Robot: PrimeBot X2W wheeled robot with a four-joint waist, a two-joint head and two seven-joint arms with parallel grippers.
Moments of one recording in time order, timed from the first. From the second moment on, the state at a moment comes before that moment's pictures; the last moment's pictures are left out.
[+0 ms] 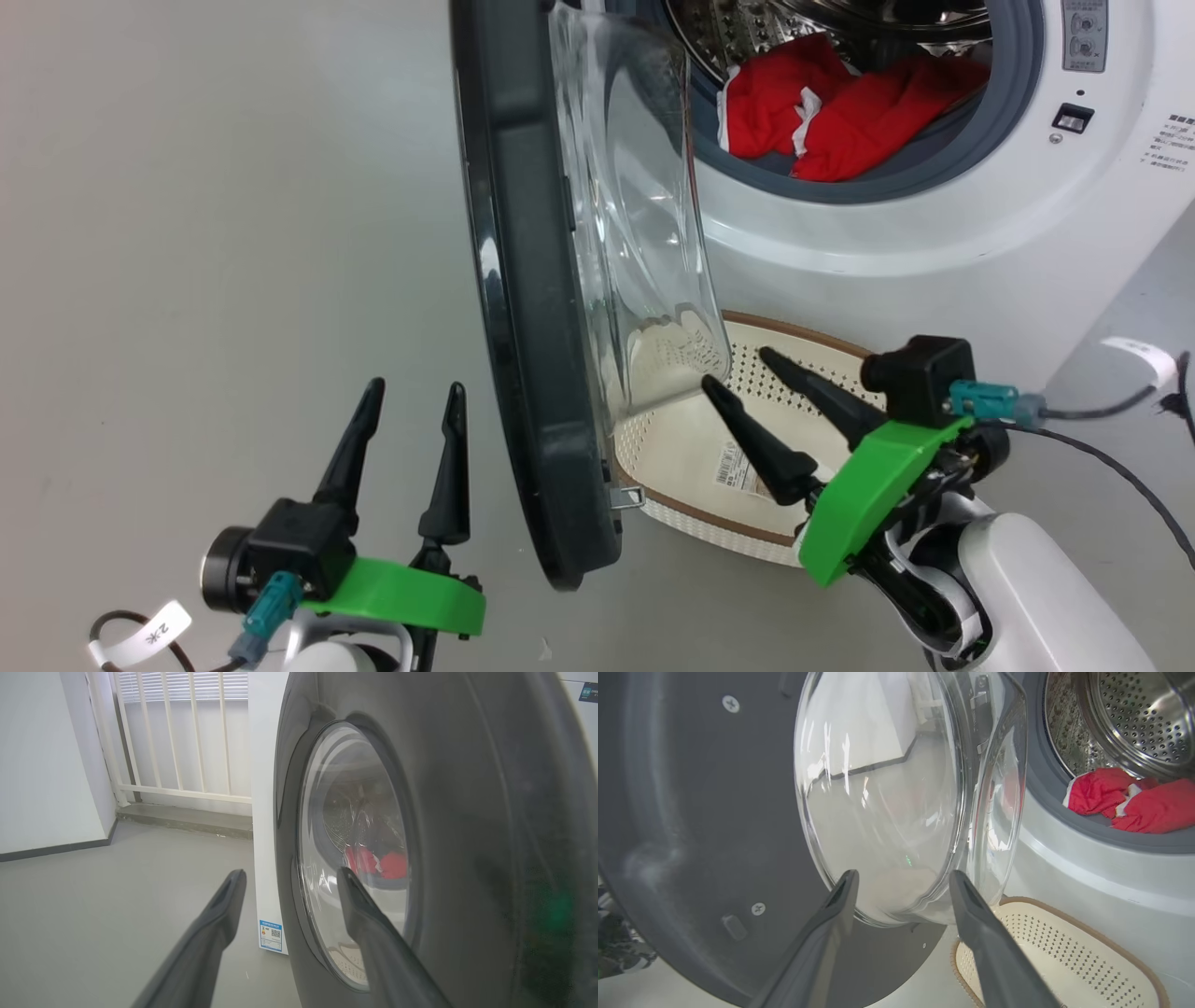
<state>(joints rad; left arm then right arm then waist) -0.24 0.06 -0.26 0.17 -0.28 0.11 -0.25 -0.30 -0.11 0.31 0.07 0.60 0.12 0.30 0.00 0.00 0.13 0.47</state>
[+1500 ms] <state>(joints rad) -0.18 0.07 -0.24 0.07 -0.25 0.11 -0.25 -0.05 -0.05 0.14 0.04 0.26 0.12 -0.17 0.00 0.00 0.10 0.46</state>
